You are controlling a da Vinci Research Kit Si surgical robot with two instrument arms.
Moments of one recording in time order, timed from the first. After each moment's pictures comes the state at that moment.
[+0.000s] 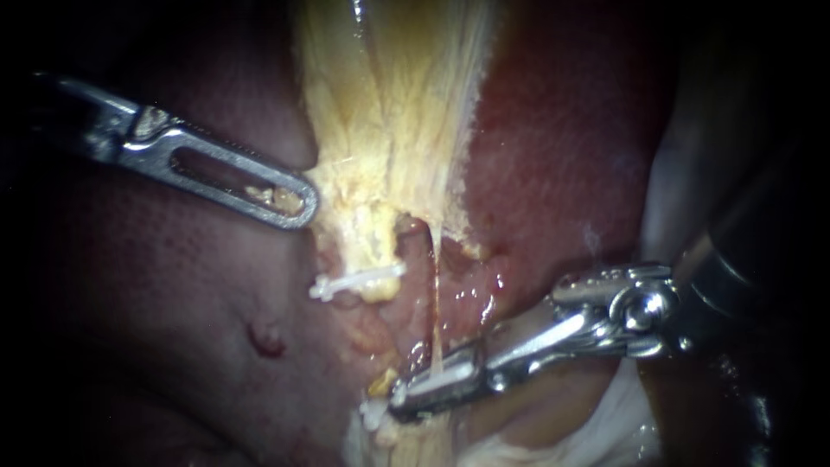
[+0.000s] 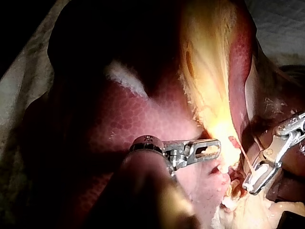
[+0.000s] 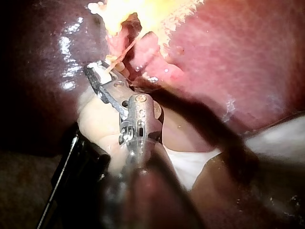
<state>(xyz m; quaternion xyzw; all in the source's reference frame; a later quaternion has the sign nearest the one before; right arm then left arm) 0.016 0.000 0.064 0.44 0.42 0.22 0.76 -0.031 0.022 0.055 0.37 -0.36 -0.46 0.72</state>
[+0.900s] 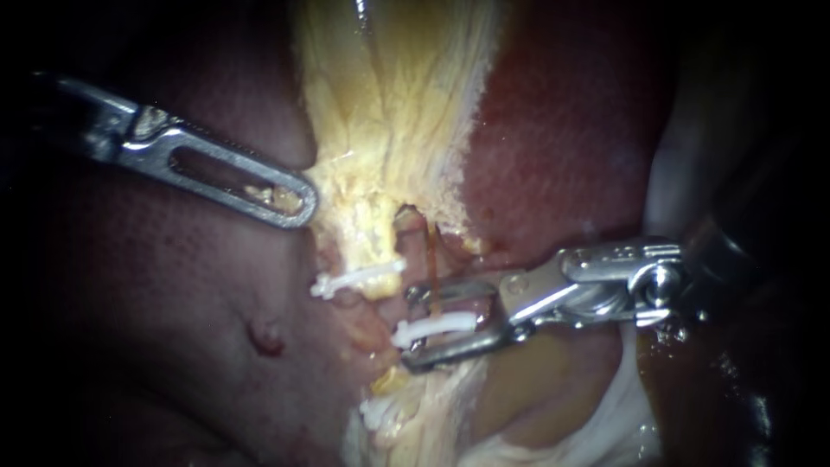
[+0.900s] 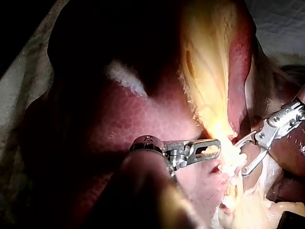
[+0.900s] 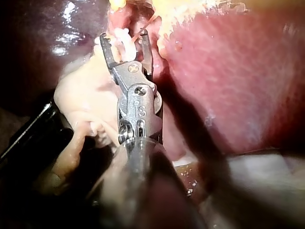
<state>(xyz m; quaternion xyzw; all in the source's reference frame) 0.013 0.001 0.068 0.31 0.52 0.16 0.78 -0.031 0.022 0.055 0.37 -0.36 -0.46 0.72</state>
